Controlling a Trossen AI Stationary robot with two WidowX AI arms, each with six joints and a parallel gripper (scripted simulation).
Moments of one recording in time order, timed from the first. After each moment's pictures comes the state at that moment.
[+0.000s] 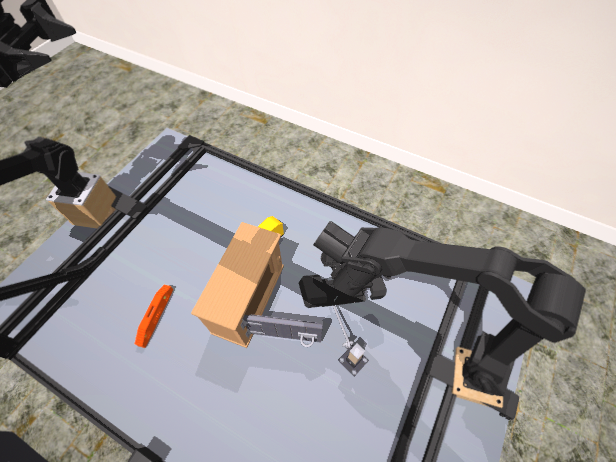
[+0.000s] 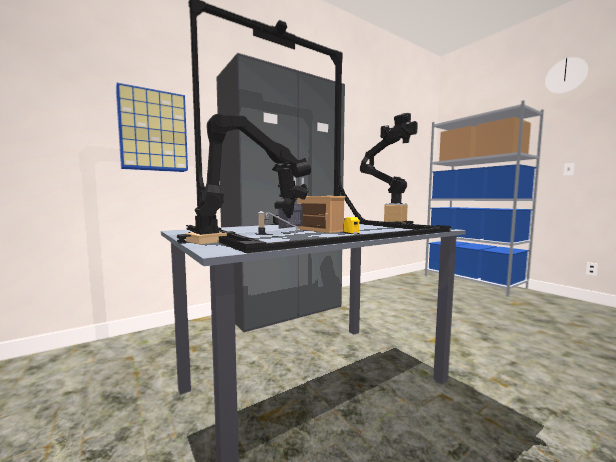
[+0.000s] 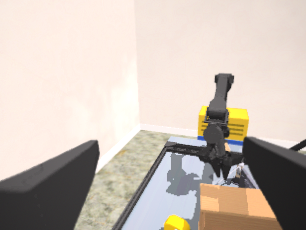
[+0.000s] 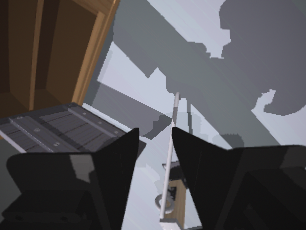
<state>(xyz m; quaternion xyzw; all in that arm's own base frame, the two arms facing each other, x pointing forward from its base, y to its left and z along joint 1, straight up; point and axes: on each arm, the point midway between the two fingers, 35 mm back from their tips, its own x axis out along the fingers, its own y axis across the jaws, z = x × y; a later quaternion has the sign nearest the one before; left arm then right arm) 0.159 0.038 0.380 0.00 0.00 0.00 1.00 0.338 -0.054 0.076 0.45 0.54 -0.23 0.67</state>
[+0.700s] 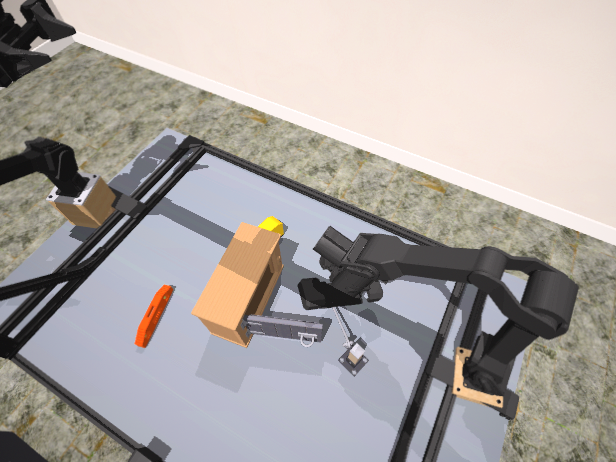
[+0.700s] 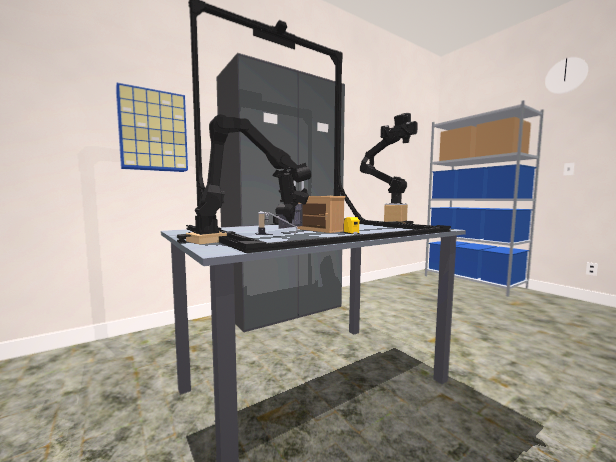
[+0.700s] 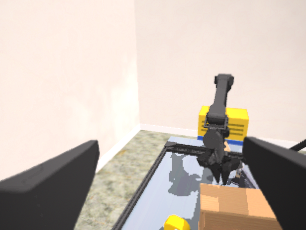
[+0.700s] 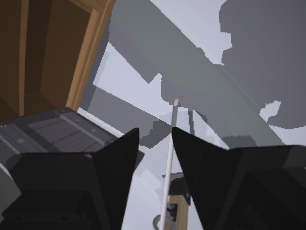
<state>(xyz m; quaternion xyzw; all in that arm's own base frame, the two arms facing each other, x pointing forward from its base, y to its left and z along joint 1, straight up) 0.159 0.038 0.380 0.00 0.00 0.00 1.00 0.343 -0.055 0.057 0.45 0.53 -0.23 0.68</state>
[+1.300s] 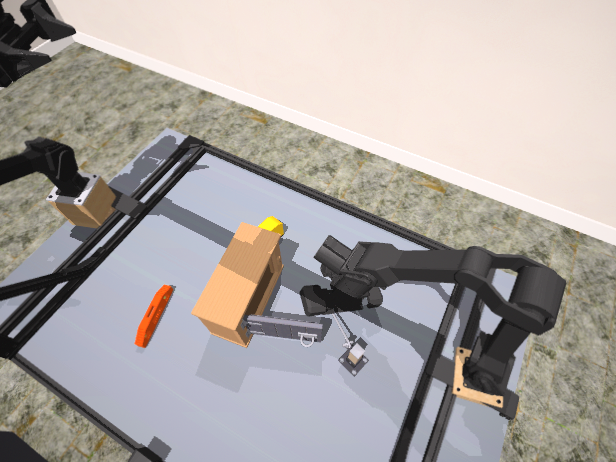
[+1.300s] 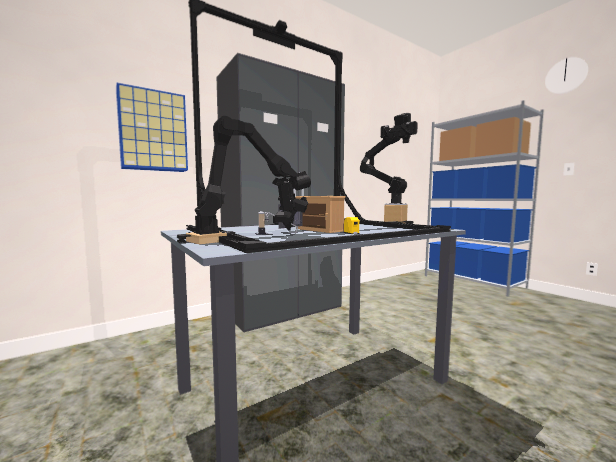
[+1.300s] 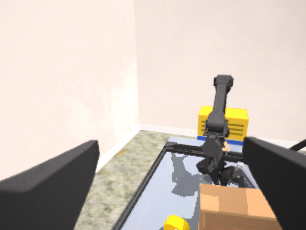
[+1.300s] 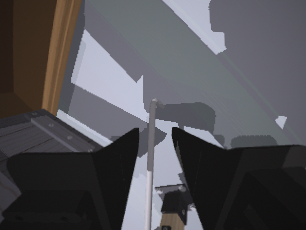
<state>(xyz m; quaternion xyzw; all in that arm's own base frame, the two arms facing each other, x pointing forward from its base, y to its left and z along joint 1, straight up) 0.159 0.038 0.380 0.00 0.00 0.00 1.00 0.338 -0.054 0.025 0.45 0.54 -0.23 0.67</state>
